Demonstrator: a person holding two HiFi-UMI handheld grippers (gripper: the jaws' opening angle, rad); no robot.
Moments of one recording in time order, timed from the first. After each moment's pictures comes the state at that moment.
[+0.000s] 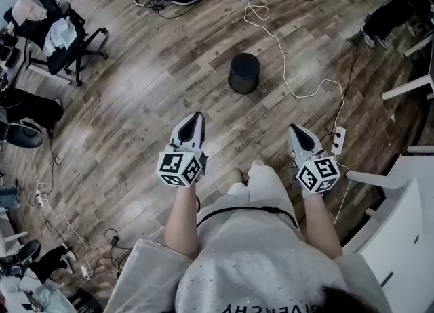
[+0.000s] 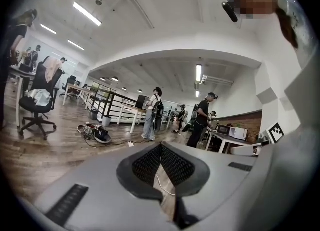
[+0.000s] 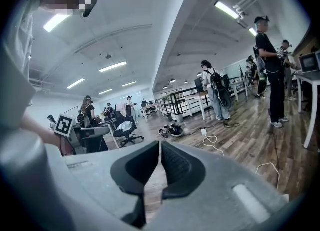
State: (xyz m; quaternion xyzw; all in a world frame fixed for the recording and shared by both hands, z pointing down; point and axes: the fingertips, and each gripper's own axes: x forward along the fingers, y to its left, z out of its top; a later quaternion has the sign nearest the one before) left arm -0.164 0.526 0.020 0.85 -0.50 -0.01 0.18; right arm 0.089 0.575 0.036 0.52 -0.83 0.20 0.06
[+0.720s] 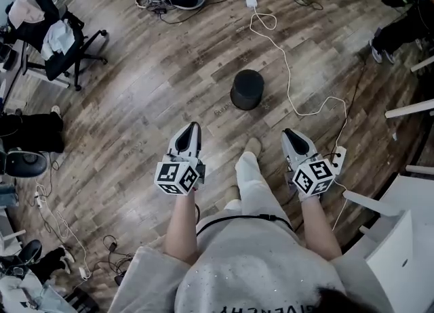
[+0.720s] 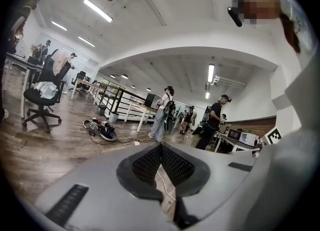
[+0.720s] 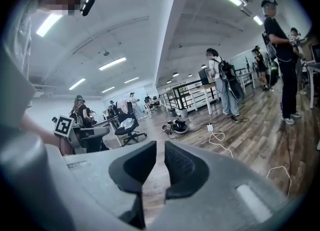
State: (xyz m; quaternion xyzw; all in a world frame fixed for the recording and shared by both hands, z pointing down) left arm -0.180 0.406 0.050 0.82 -0.53 -0.02 0.22; right arm 0.077 0.435 0.069 0.48 -0.84 0.23 0.07
